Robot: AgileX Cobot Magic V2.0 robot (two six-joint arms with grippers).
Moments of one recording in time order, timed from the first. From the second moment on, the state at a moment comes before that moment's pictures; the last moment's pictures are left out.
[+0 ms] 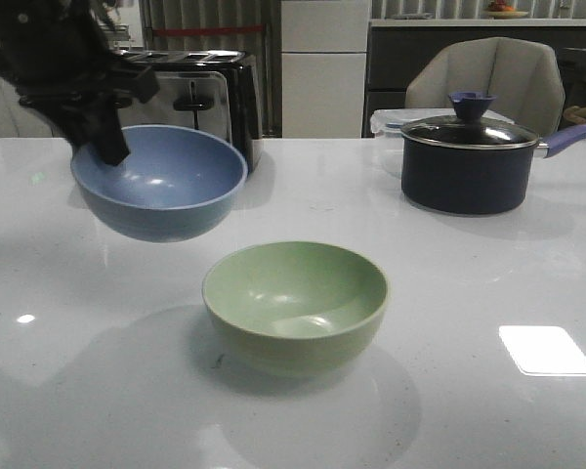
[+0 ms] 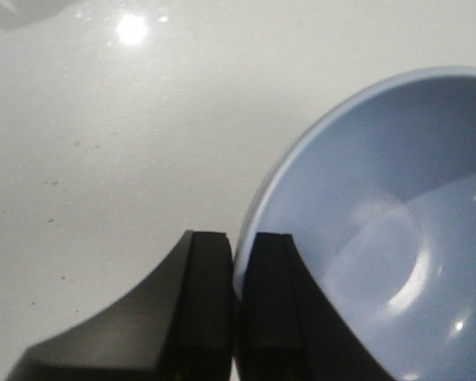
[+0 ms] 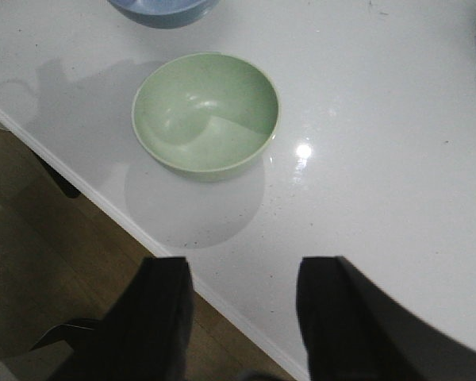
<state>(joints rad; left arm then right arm) -0.40 1.76 -1.44 -0.01 0.85 0.10 0.46 0.65 -0.64 0.23 0.73 -0.23</state>
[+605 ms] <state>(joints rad) -0.58 1.78 -1.44 -0.29 0.87 0.28 0.46 0.65 -0.64 0.23 0.73 -0.23</state>
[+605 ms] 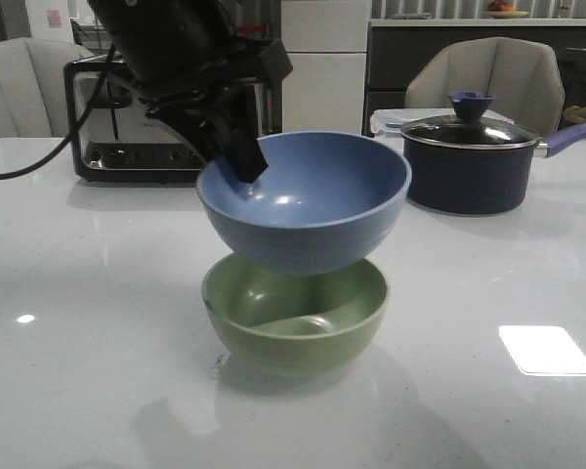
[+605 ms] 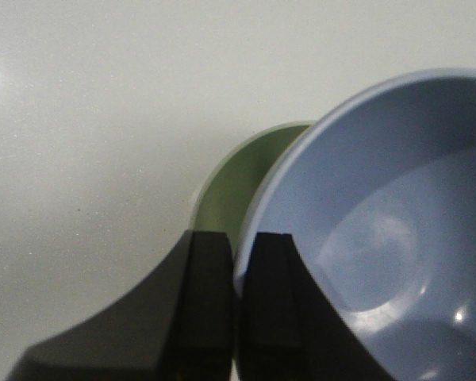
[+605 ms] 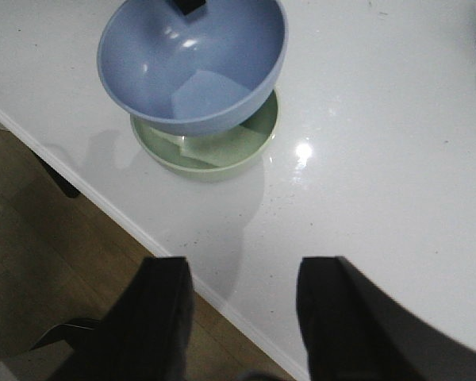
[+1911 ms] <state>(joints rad) -0.58 1.69 -1.44 -0.21 0.88 0.28 0.46 0.65 -0.64 0.23 0.73 -0.23</state>
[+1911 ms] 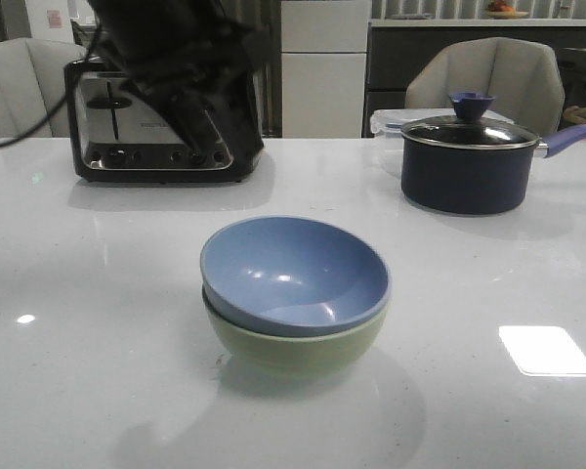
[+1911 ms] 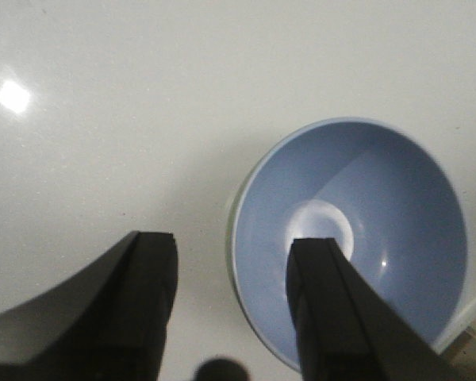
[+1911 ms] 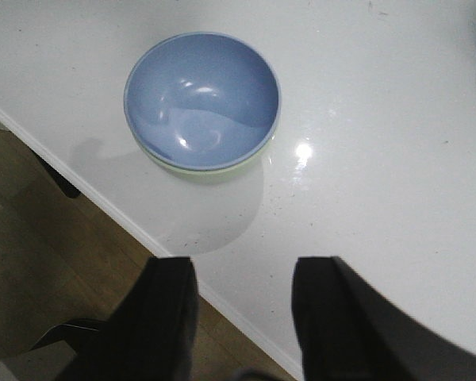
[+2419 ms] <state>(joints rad) -0.58 1.08 -1.01 -0.17 0.91 0.28 0.46 0.65 -0.64 0.23 0.73 -0.23</state>
